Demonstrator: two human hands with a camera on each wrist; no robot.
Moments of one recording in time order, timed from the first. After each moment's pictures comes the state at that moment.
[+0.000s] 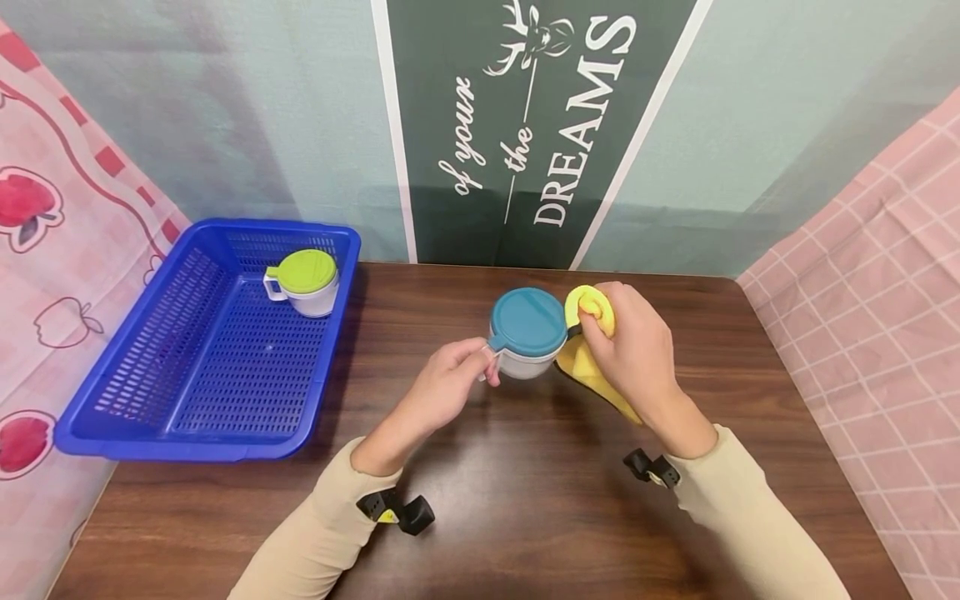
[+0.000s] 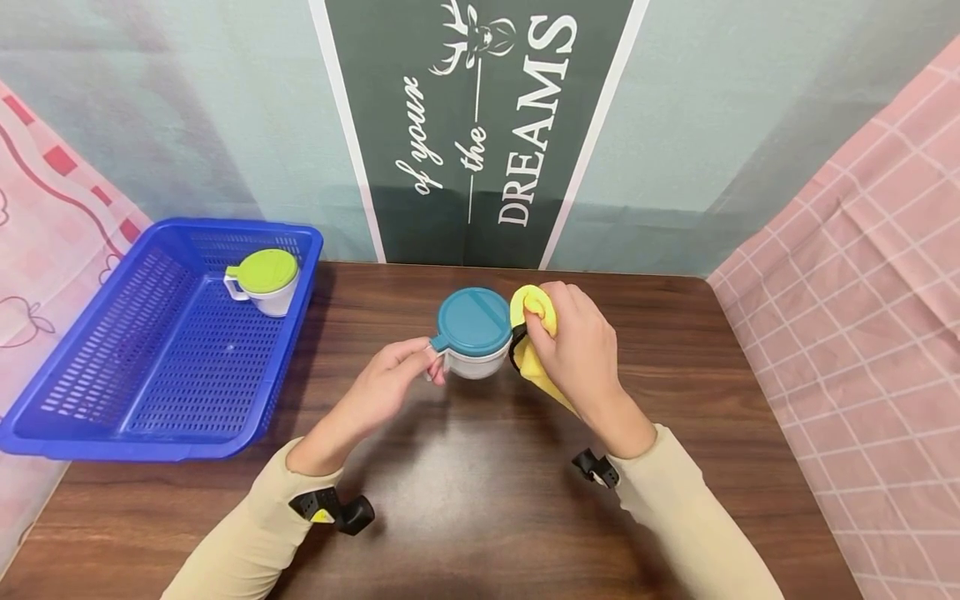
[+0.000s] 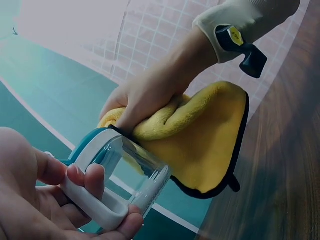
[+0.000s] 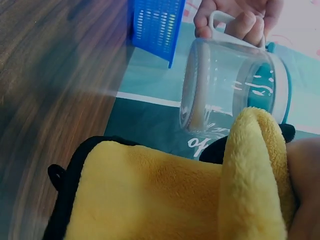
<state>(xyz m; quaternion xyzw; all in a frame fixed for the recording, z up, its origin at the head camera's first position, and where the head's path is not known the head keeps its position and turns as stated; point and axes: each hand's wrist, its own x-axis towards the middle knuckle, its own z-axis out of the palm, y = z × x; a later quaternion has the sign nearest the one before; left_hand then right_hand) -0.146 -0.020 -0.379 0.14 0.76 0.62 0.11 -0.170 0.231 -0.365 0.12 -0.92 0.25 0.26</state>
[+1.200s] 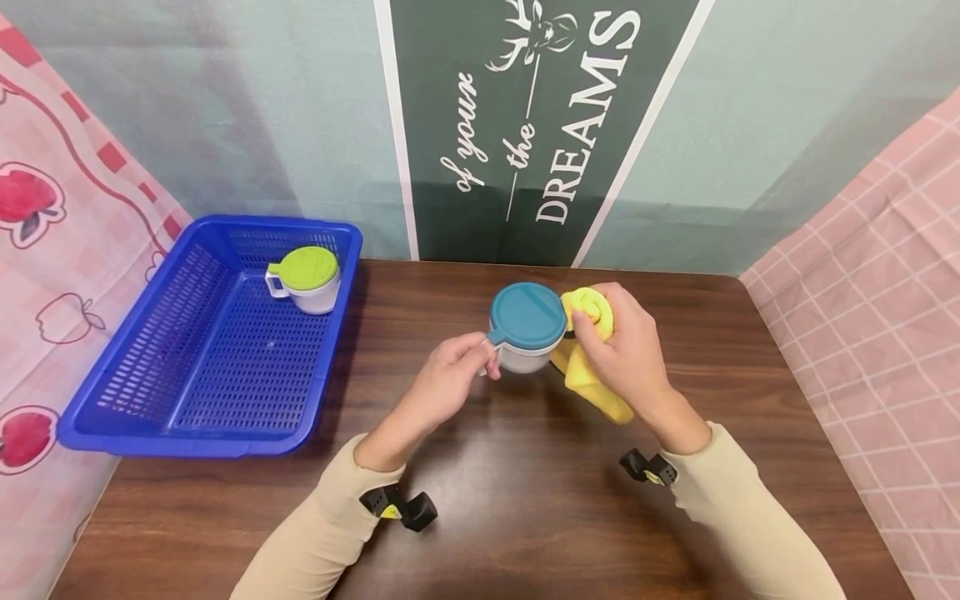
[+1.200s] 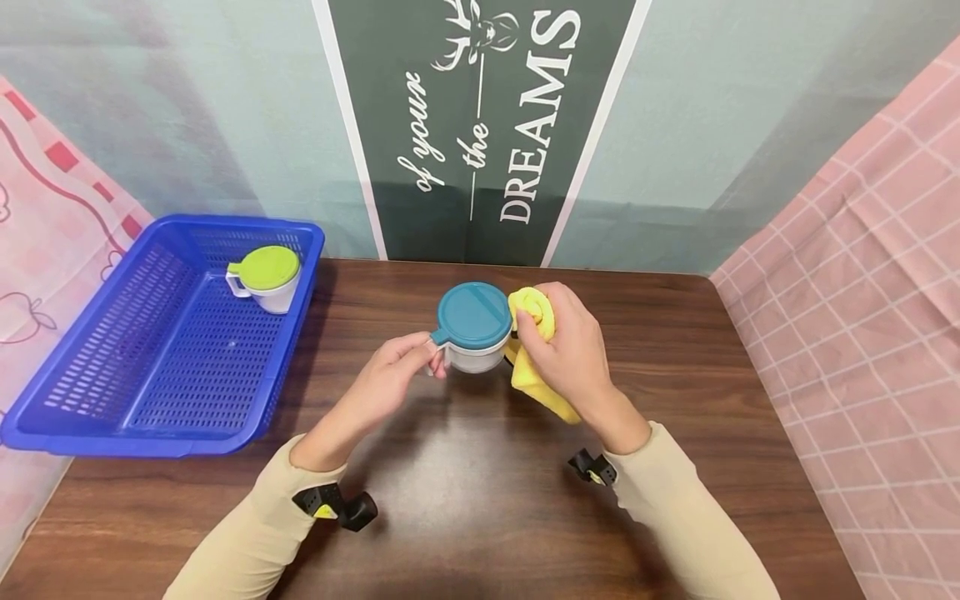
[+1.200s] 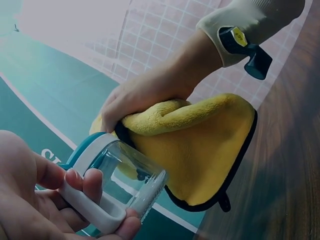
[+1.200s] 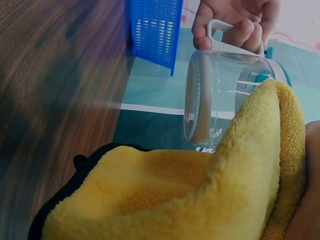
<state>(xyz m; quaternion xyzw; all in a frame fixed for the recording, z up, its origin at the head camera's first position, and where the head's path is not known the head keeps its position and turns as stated) -0.147 -0.019 -0.379 0.14 0.76 0.63 0.10 -0.171 0.227 -0.370 0.13 -0.89 0.37 0.22</state>
